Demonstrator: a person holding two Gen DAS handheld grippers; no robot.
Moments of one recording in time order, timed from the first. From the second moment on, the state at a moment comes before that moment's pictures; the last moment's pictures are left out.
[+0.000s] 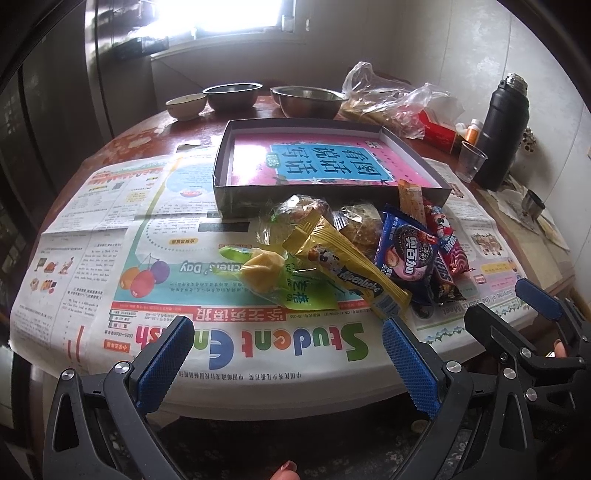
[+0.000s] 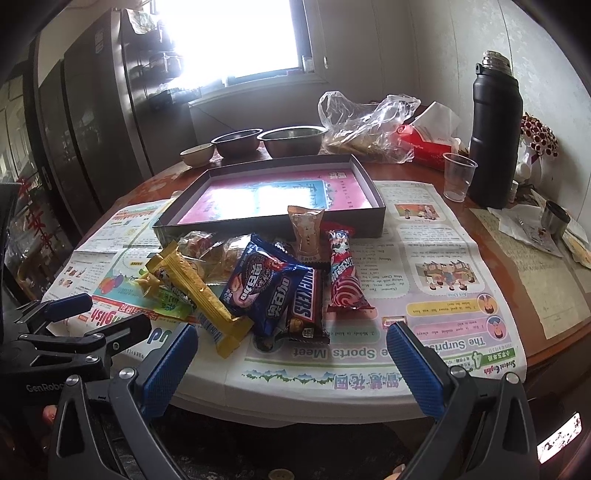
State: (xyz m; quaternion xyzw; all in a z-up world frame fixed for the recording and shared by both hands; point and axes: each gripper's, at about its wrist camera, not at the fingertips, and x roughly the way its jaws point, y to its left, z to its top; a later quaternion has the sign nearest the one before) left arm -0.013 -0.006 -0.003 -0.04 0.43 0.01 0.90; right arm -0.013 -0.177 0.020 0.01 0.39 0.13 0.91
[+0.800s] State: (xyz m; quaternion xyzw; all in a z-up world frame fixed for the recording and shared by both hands) left arm -0.009 0.007 -0.011 -0.06 0.43 0.01 0.90; right arm -0.011 -0.180 0.012 0.02 0.40 0.14 0.91
